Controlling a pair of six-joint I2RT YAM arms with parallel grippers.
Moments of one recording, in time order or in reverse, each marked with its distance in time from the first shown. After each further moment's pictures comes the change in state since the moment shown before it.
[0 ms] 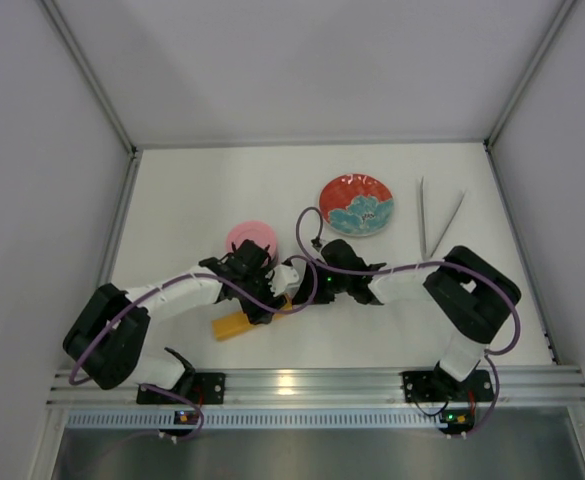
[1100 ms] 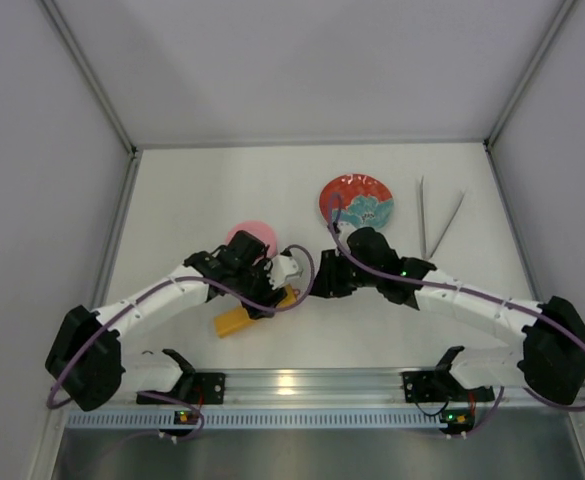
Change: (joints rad) left arm -0.017 -0.138 0.085 -0.148 0.033 -0.032; right arm 0.004 -0.457 0.047 -0.418 0.076 -0.203
